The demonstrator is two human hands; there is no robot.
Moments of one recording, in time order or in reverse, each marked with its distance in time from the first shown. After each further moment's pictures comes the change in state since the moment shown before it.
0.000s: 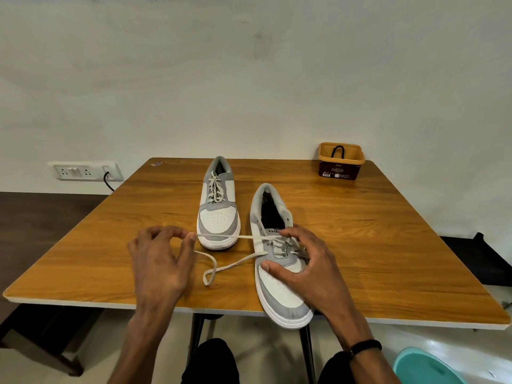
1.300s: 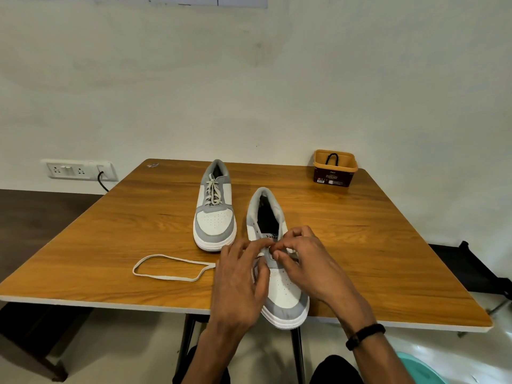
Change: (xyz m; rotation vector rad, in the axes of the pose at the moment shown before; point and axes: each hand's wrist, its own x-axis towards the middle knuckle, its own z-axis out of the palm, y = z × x) left_hand -0.064 0.079 0.068 -0.257 -0.144 0.341; right_hand 0.018 -0.032 -0.025 -0.242 -0.247 0.002
